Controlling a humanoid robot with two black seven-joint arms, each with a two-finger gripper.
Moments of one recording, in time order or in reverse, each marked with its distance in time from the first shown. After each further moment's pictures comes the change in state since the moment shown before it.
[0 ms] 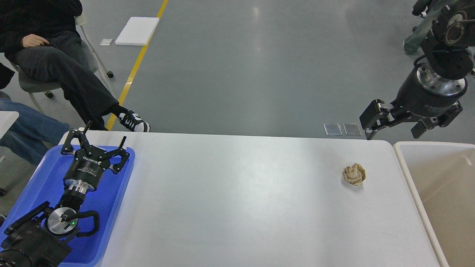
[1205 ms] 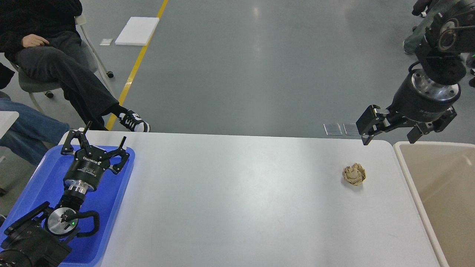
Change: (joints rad) left arm 0.001 0.000 0.000 0.000 0.000 0.000 0.000; right arm -0.029 0.003 0.018 0.001 0.003 0.000 0.000
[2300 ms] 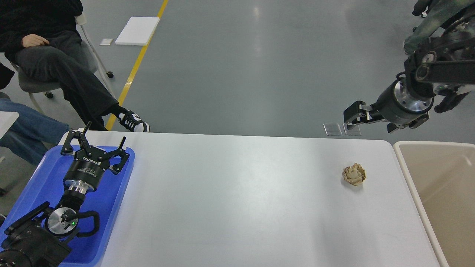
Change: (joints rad) left arm 0.000 0.000 0.000 0.000 0.000 0.000 -0.001; right arm -0.251 -0.011 0.093 -0.100 -0.010 -0.372 -0.002
